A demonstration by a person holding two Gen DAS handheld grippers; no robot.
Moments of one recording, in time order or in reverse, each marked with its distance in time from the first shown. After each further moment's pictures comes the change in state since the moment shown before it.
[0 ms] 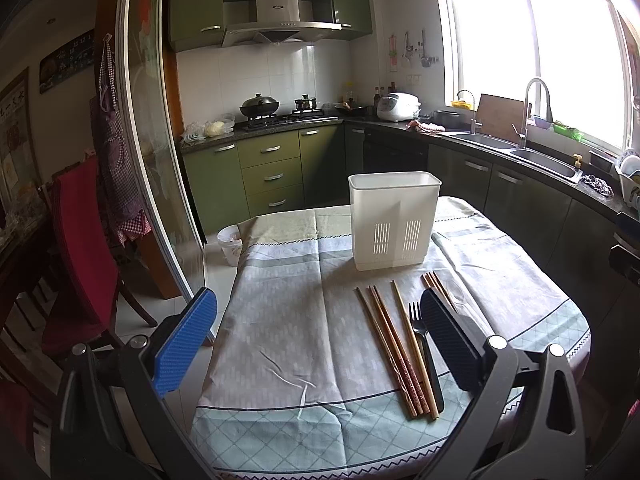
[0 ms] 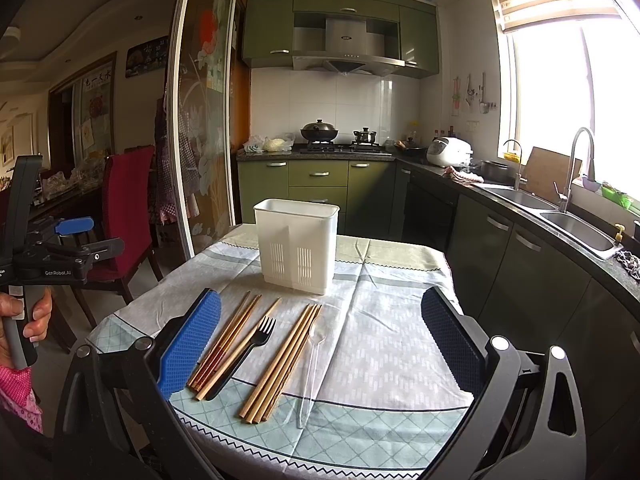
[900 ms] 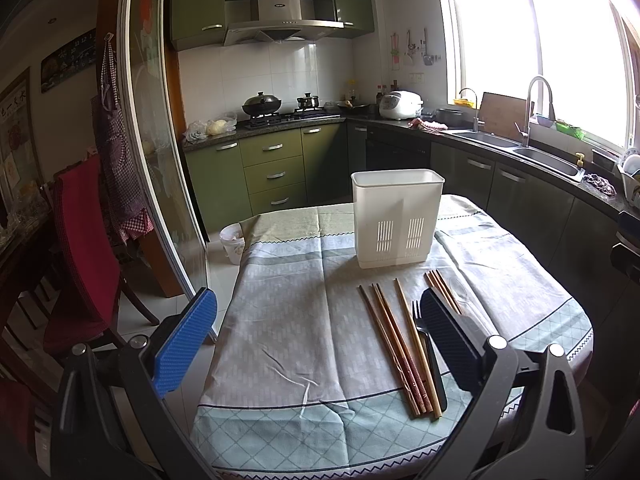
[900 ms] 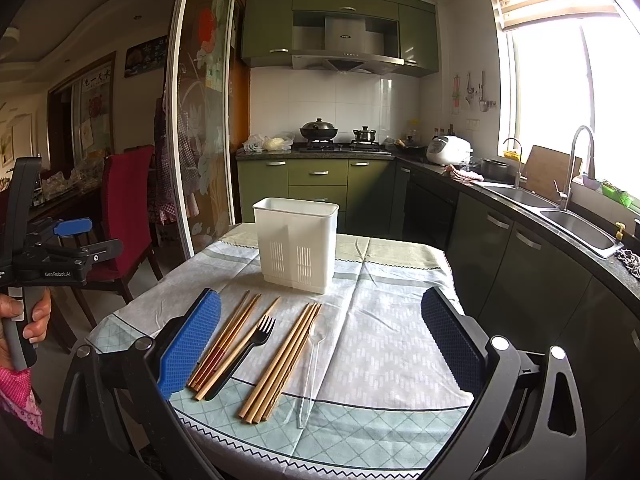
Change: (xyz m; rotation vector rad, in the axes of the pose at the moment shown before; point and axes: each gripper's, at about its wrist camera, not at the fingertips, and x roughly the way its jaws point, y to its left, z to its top) left arm 0.004 0.003 -0.004 0.000 0.008 0.006; right arm 0.004 0.000 -0.002 0.002 0.004 -0.001
